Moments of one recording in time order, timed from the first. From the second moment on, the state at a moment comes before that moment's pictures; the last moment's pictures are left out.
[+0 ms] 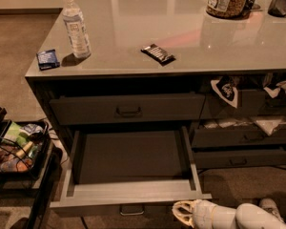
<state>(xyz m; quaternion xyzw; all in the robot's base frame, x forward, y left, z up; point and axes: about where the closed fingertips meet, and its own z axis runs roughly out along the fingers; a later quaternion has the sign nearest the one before) 0.383 -0.136 0.425 -0.63 0.62 0.13 0.44</state>
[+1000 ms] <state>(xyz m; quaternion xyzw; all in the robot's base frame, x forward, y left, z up) 0.405 -0.116 0.389 -0.67 0.63 0.08 0.38</state>
